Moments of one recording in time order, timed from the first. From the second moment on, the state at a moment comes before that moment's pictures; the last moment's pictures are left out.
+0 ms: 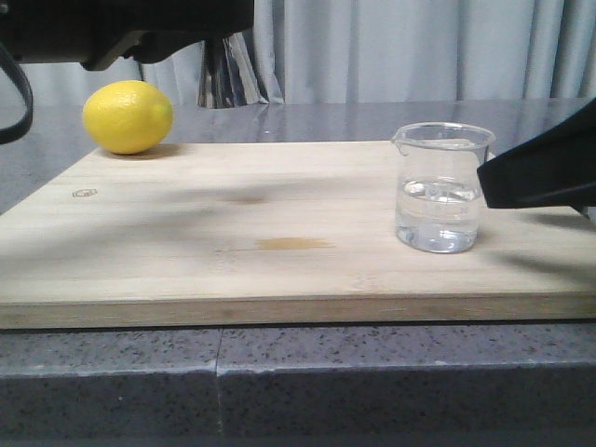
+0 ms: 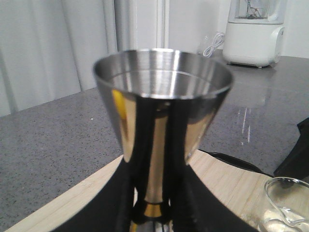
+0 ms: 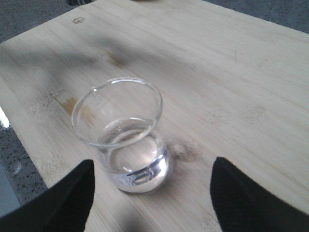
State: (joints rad) left arm -0.54 1.42 -0.61 0.60 -0.82 -0.45; right arm -0.01 1.11 -0.40 1.58 0.77 -1.97
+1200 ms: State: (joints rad) left arm -0.54 1.42 -0.61 0.60 -0.82 -0.45; right arm -0.01 1.31 -0.40 1.77 0.94 -2.25
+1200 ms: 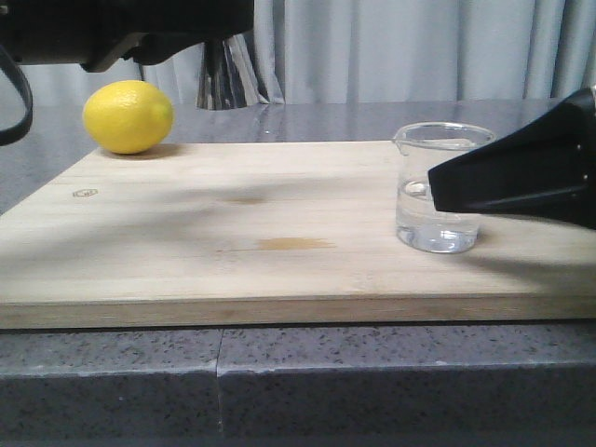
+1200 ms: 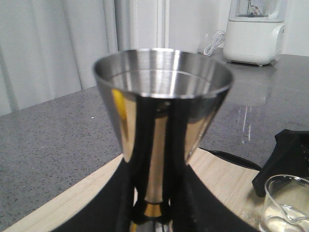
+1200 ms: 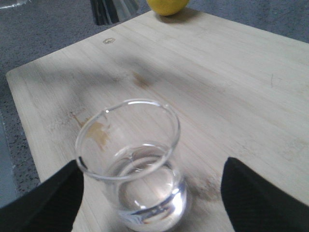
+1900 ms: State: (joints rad) left arm -0.54 1.42 -0.61 0.61 -0.82 -0.45; right arm -0.01 1.47 -0.43 1.78 1.06 -2.34
